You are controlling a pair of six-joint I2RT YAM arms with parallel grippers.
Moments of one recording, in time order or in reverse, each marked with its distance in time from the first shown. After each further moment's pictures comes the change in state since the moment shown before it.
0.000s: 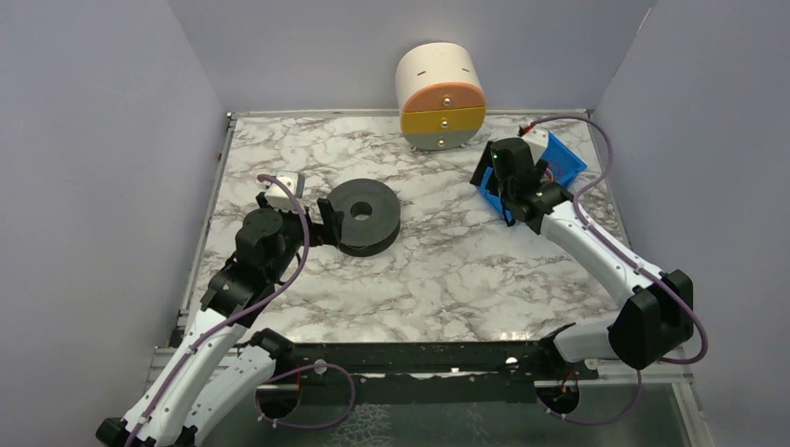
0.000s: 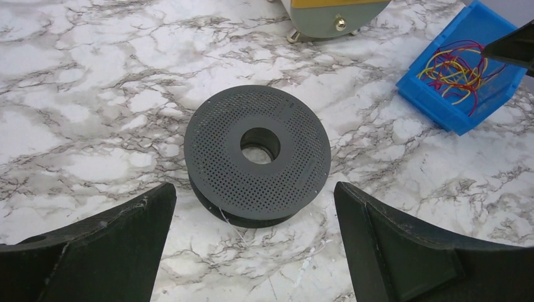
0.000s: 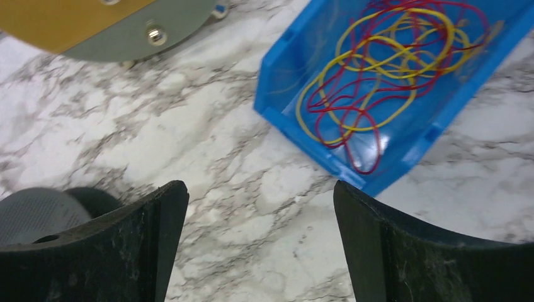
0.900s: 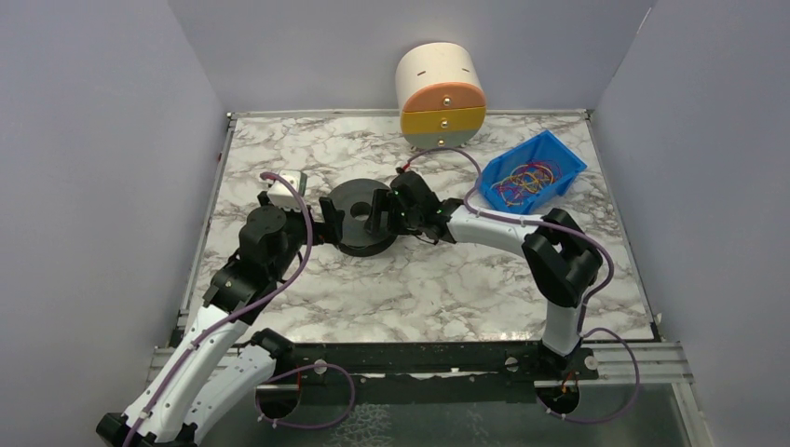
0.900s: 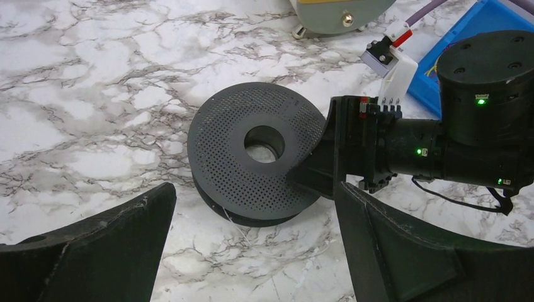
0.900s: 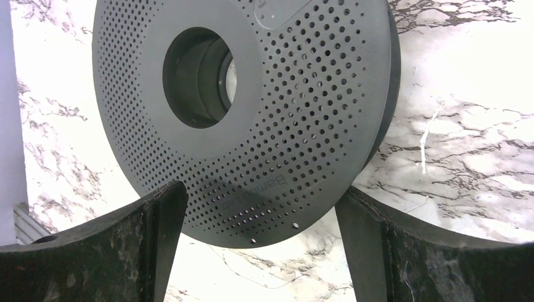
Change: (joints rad) left arm -0.007 0.025 0.006 -0.002 -0.019 0.001; right arm 0.339 0.504 0.122 0.288 -0.473 0.137
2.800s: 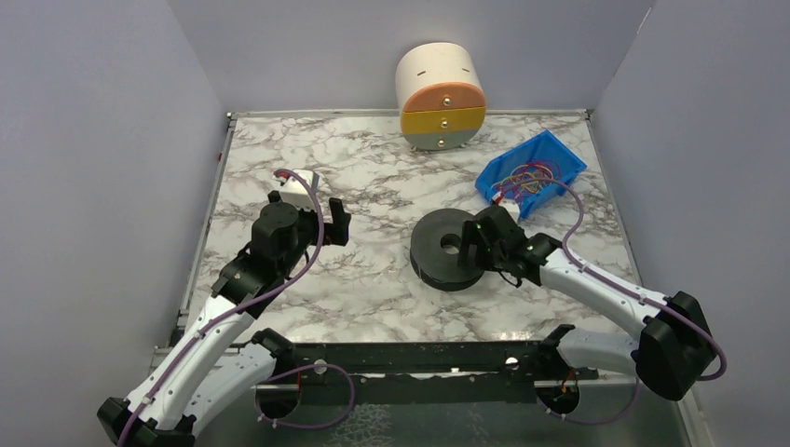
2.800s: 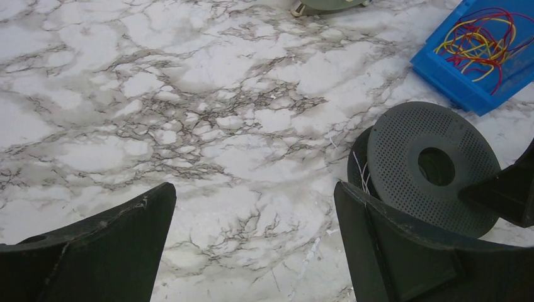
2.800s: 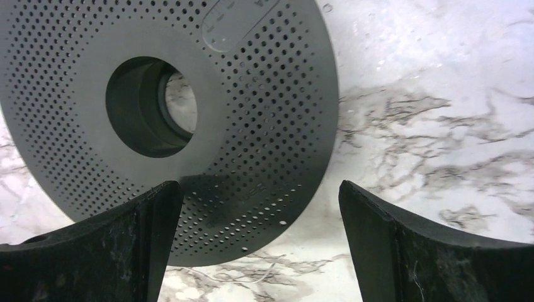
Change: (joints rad) left arm -0.040 0.057 0.000 -0.005 -0.018 0.003; right arm -0.159 -0.709 -0.525 -0.444 0.261 -0.040
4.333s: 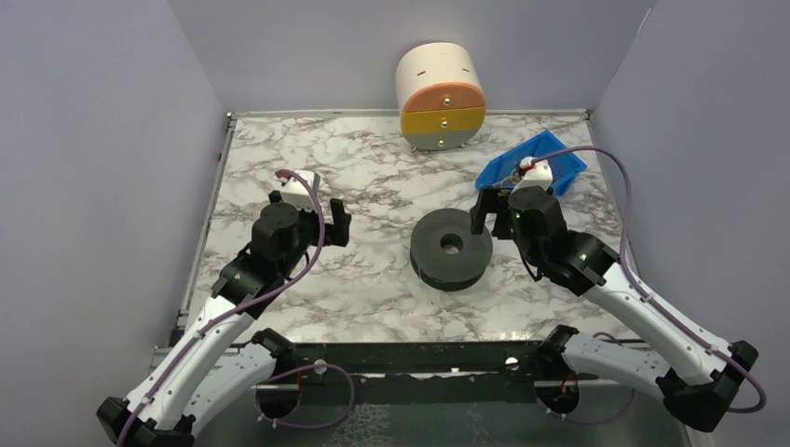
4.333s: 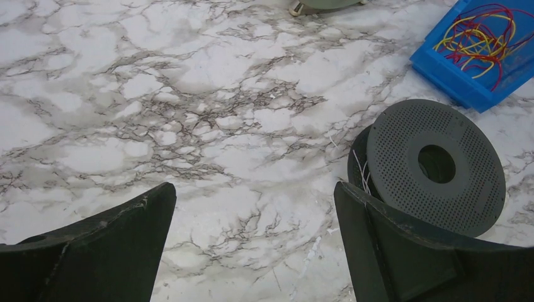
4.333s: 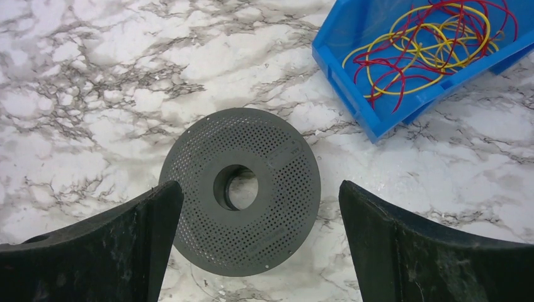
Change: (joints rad) left arm -0.007 -0.003 0.000 -0.001 -0.001 0.010; right arm 0.089 -0.240 0.261 -0.031 0.234 -0.235
